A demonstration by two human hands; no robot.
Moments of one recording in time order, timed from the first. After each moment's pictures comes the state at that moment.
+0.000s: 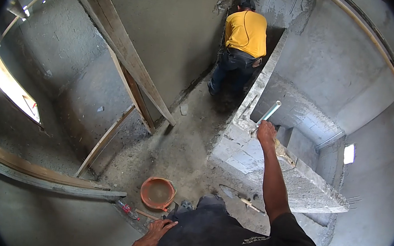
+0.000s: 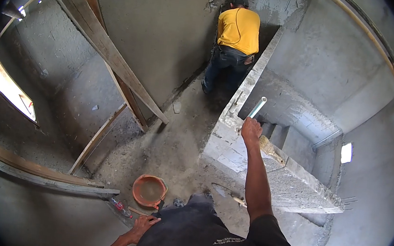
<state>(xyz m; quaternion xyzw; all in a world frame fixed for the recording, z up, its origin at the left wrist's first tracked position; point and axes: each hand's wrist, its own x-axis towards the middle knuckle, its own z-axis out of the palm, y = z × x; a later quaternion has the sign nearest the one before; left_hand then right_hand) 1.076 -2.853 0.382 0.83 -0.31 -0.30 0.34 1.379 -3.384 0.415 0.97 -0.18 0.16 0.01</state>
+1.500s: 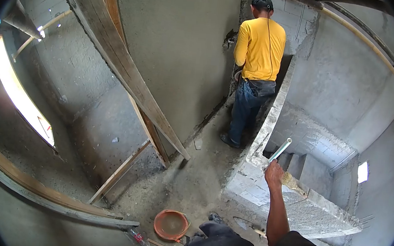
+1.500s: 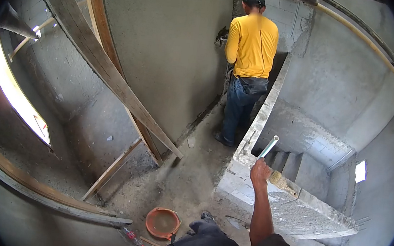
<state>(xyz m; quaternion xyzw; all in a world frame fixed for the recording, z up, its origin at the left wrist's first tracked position) 1.096 -2.885 0.317 0.80 0.10 -0.45 0.40 1.369 -3.357 0.409 0.95 -0.22 0.21 0.02</state>
